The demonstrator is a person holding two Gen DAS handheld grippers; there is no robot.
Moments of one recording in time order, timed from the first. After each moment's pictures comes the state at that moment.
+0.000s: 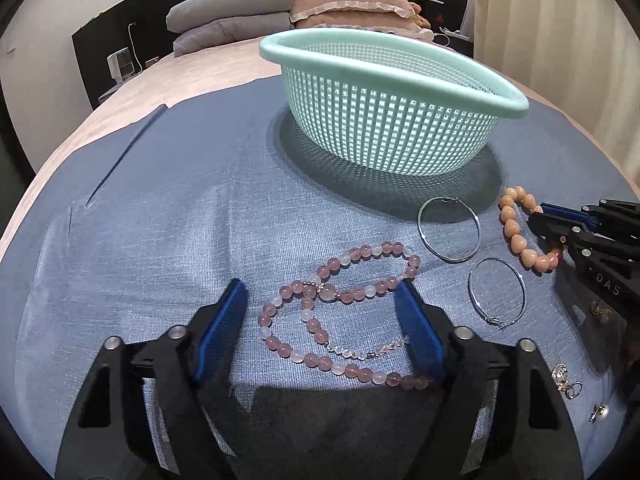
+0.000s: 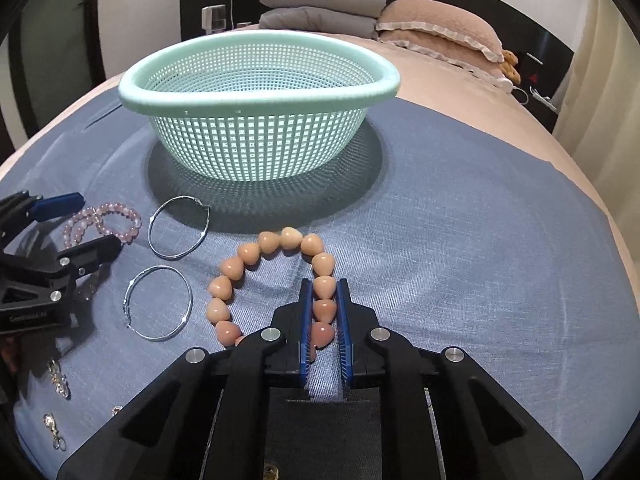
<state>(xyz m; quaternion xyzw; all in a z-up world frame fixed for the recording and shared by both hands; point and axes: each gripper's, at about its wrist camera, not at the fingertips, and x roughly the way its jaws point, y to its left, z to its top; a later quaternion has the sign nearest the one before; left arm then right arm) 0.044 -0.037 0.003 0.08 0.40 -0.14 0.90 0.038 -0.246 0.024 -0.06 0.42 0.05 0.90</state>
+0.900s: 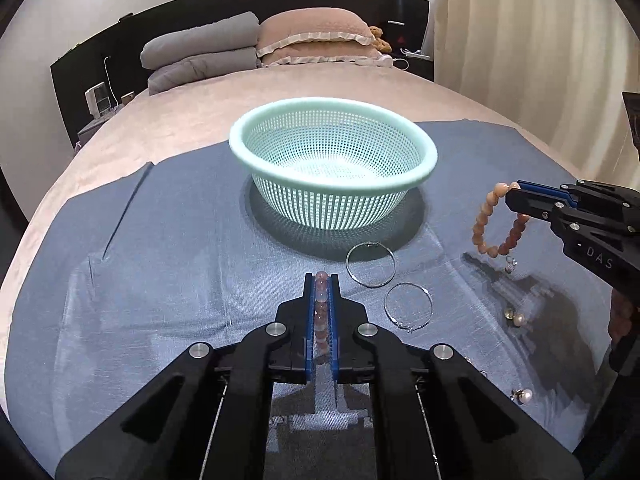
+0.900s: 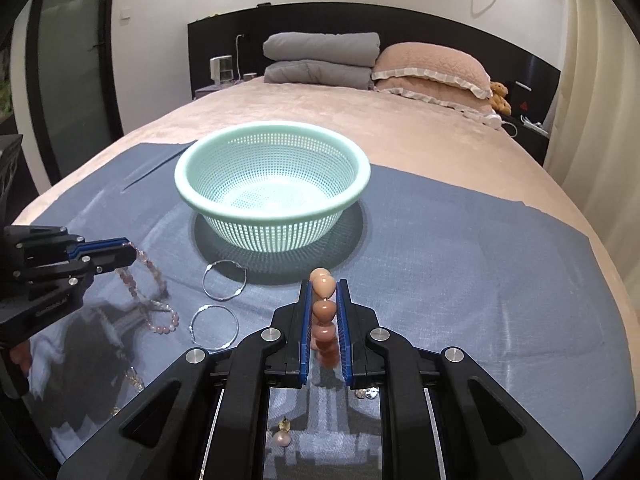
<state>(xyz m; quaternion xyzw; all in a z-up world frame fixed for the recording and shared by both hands) 0.009 -0.043 0.075 0.09 0.36 -0.19 0.91 -0.002 -0.255 0.110 -0.06 0.34 0.07 0.94</state>
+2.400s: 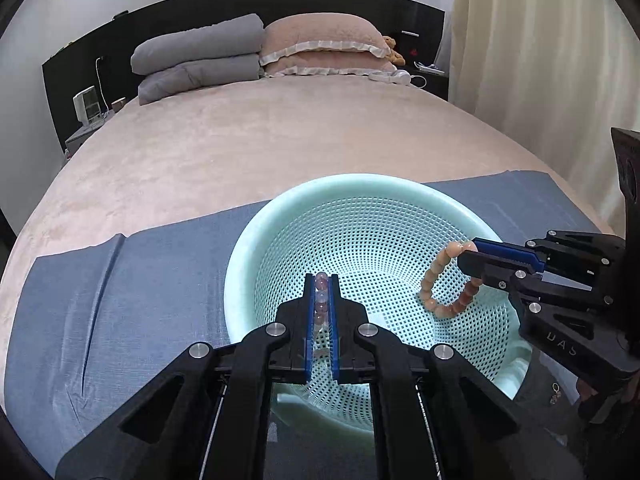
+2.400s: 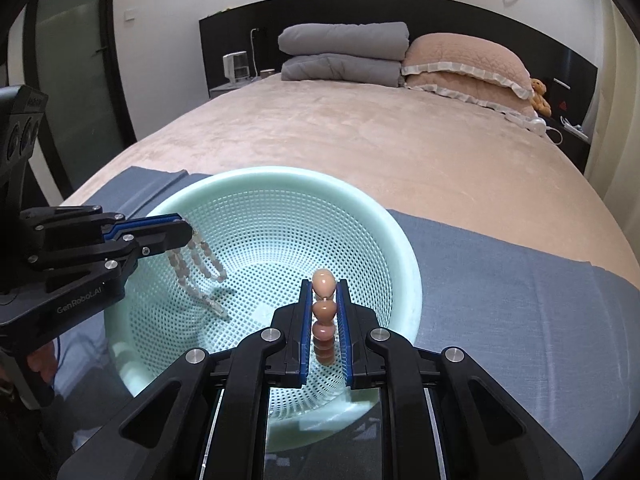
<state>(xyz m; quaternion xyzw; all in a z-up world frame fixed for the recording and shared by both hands) 0.168 -0.072 0.084 0.06 0.36 -0.20 0.91 0.154 -0.247 0.097 -0.04 0.36 0.12 0.92</state>
